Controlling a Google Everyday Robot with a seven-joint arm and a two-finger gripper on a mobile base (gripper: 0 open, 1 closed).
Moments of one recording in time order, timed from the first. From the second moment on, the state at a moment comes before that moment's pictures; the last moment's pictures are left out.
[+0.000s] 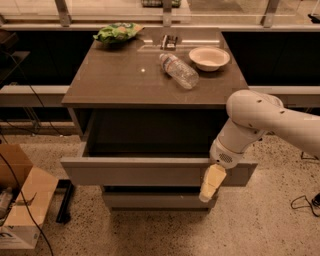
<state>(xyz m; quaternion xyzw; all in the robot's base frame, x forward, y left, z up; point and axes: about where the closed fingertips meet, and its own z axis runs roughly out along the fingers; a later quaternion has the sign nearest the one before) 0.494 -0.160 0.649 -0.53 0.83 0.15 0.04</state>
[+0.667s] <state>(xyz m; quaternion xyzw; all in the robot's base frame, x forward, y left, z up) 0.490 -0.160 0.650 -0.53 0.83 0.16 0.03</state>
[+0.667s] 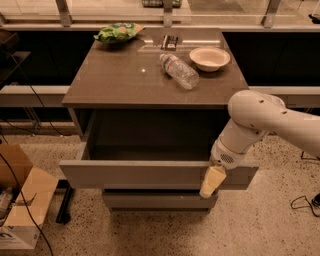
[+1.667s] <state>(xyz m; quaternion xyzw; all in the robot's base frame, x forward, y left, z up) 0.466 -0.159 0.648 -0.52 0.84 0.17 0.03</state>
